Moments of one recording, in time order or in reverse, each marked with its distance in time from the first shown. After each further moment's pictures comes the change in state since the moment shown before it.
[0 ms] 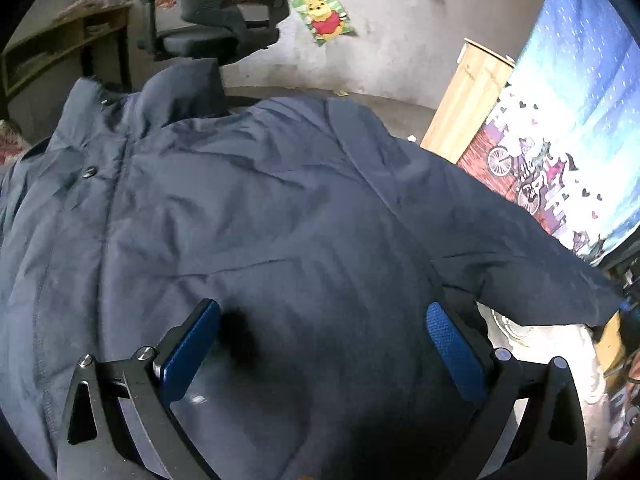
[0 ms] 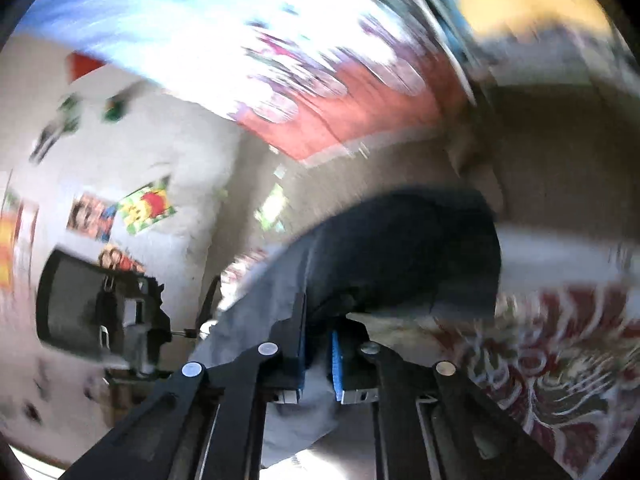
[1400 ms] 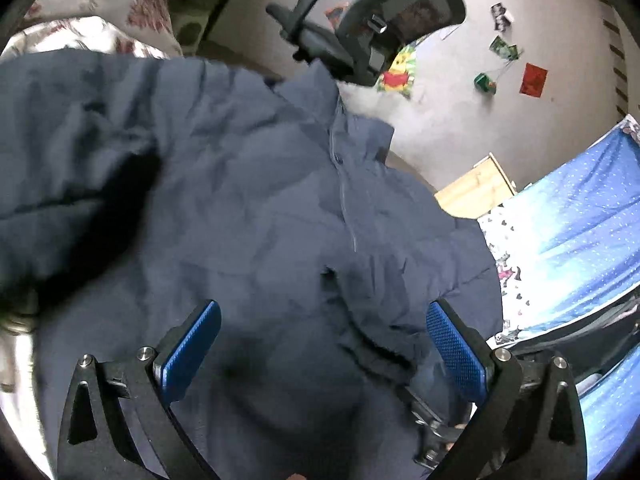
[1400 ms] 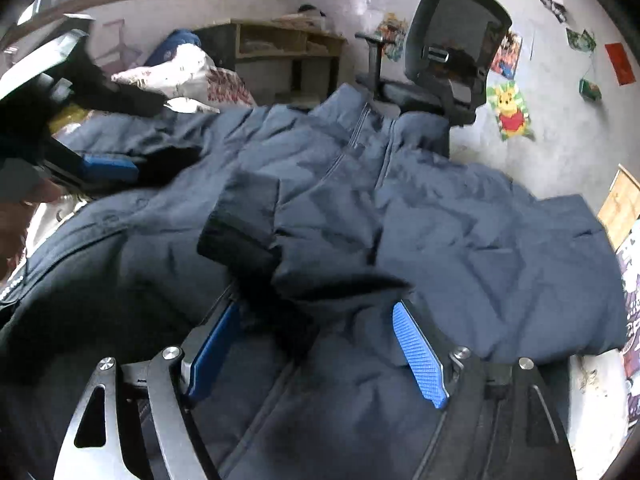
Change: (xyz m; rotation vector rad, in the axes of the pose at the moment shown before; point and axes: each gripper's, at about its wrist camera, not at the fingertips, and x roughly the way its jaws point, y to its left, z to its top) left arm -0.175 0.228 -0.073 -0.454 -0.050 -0.240; right arm -0.019 0.177 -0.467 -1.618 0.276 0.352
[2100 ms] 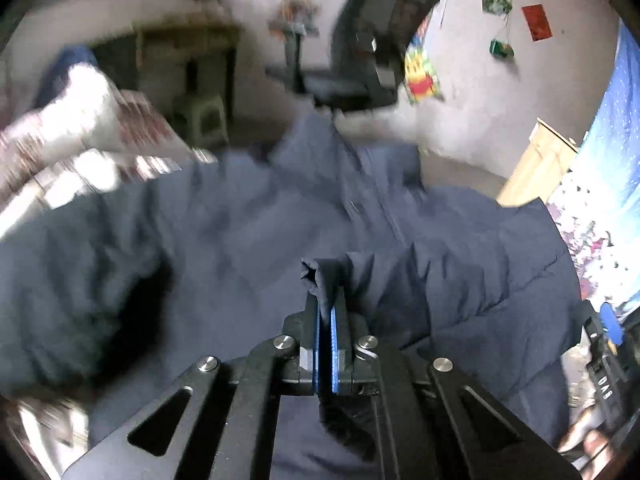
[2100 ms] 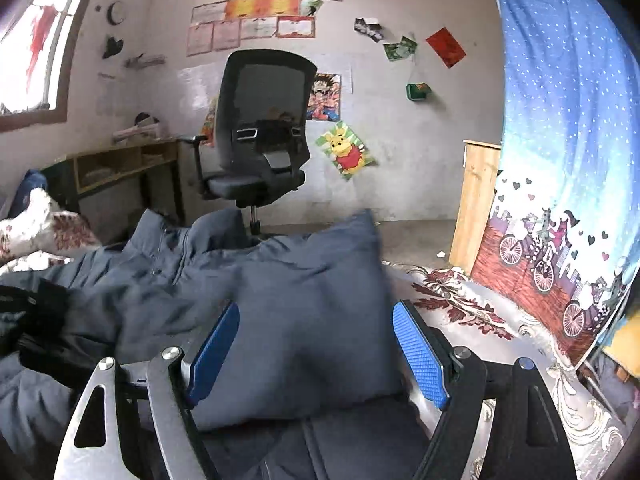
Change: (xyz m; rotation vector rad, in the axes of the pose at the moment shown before) left arm 0.004 -0.063 0.004 0.323 -0.223 0.406; right arm -0.050 -0.113 -0.005 0.411 -0.322 -0.432
